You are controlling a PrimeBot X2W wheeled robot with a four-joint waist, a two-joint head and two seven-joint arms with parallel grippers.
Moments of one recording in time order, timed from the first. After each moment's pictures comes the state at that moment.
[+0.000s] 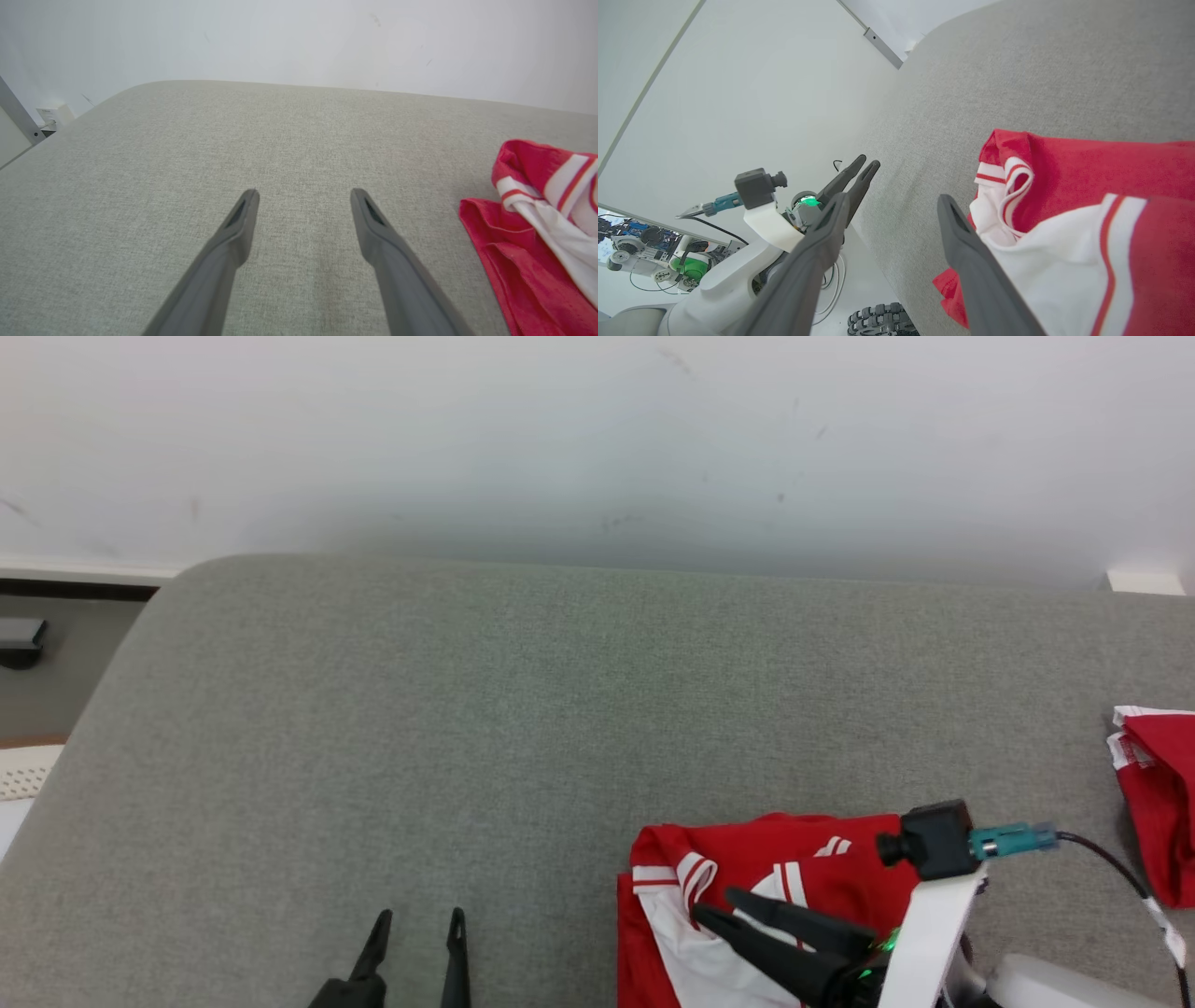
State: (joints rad) left arm -0.01 0.05 -0.26 0.27 -0.14 0.22 -0.26; right arm -0.67 -0.59 1.27 -0.01 1.64 0.13 0.07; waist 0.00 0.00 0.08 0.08
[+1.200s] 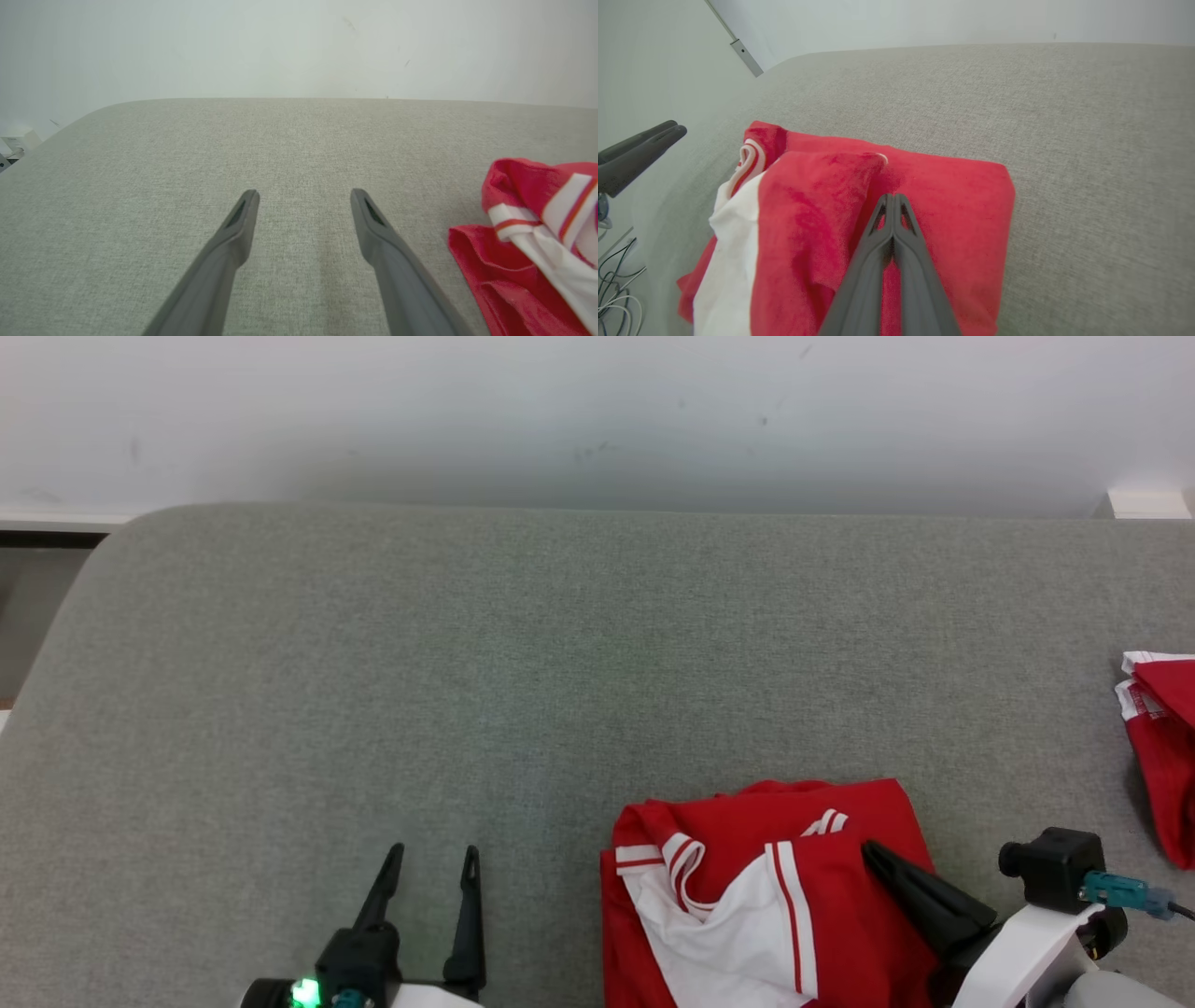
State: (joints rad) left arm -0.07 0.05 -0.25 0.21 -0.08 0.21 -0.26; right arm -0.49 -0.59 1.00 0.29 1.08 0.13 -0.20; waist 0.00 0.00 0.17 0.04
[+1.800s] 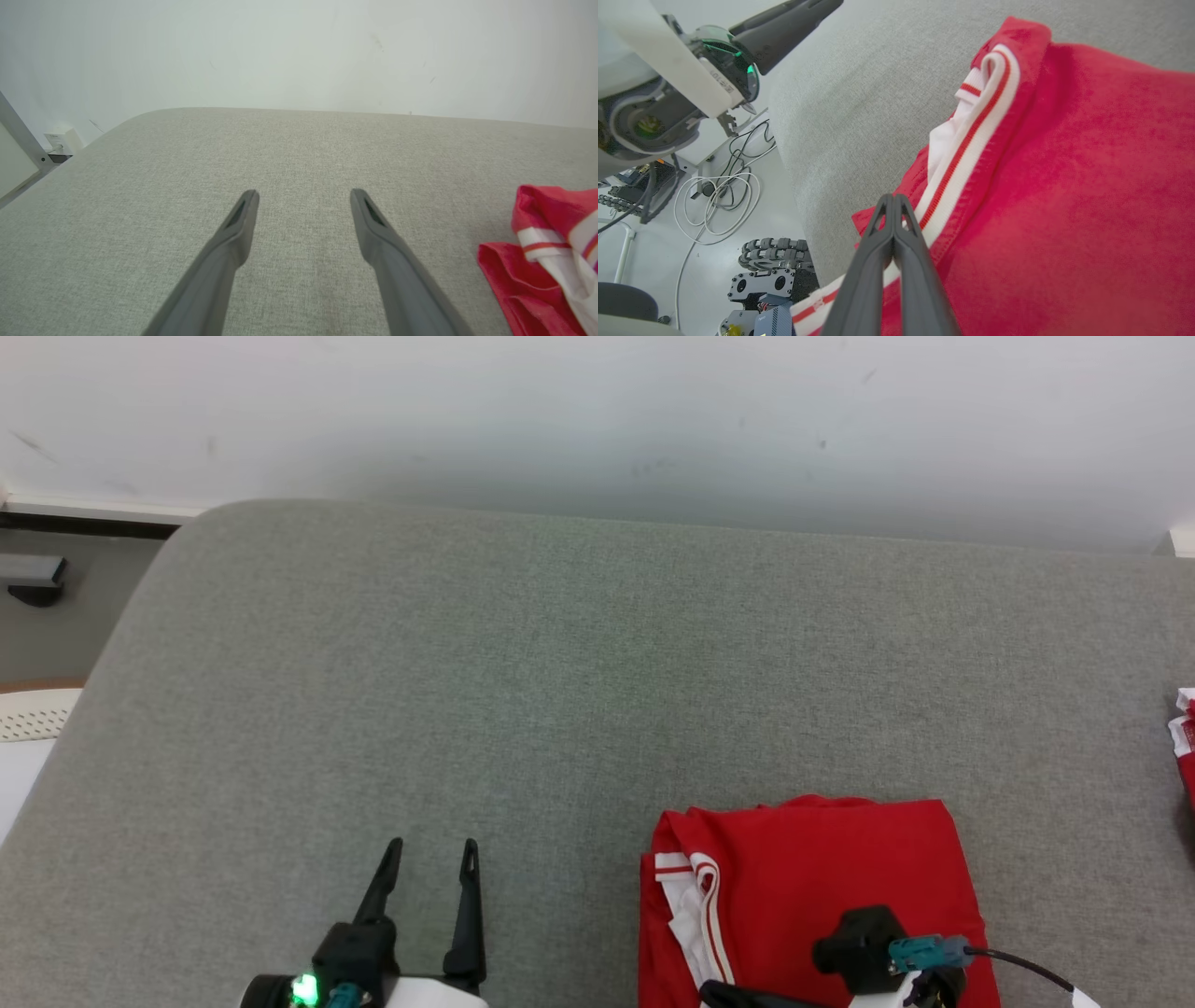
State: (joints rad) left arm -0.09 0.05 -0.25 0.22 -0.10 0.22 -0.26; right arm -0.53 -0.51 1.23 0.13 1.03 0.13 0.01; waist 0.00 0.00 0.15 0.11
